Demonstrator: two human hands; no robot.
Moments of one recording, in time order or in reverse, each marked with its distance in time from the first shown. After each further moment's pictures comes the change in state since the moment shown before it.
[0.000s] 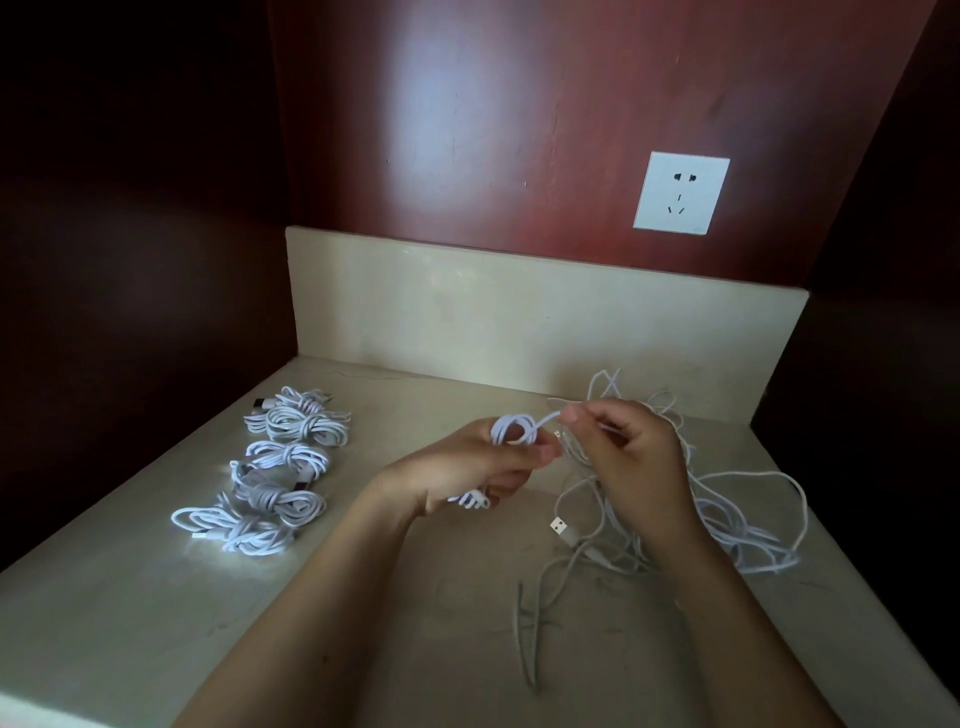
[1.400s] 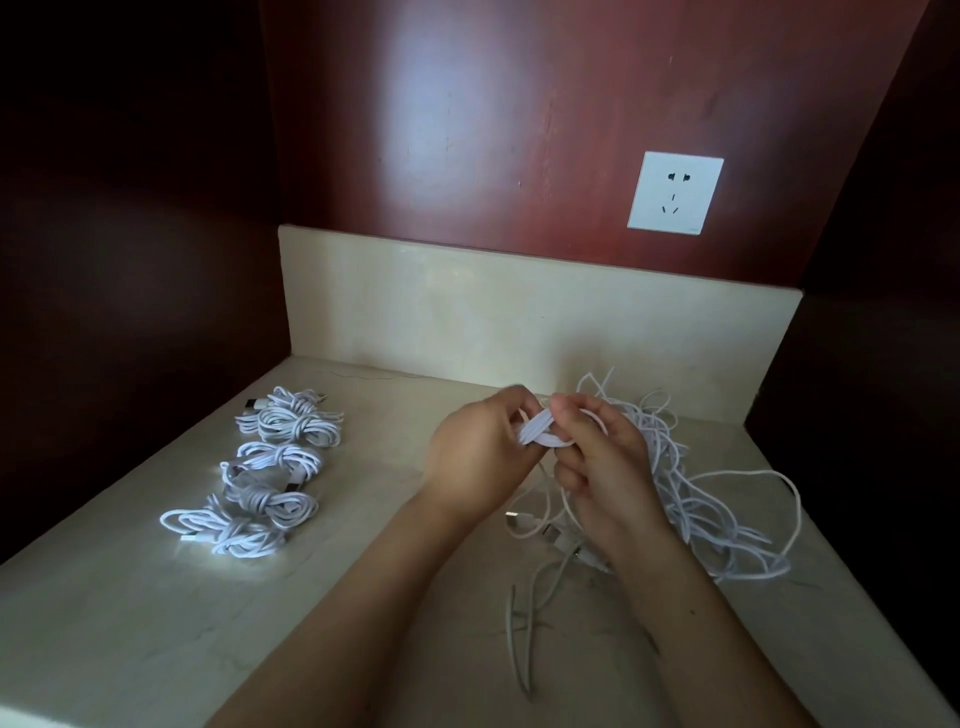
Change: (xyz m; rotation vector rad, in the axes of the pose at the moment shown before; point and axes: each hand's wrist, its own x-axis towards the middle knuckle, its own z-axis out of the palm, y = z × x) left_hand 0.011 0.000 0.029 0.836 0.736 0.316; right_hand -0.001 -0.031 0.022 0.787 0.045 0.583
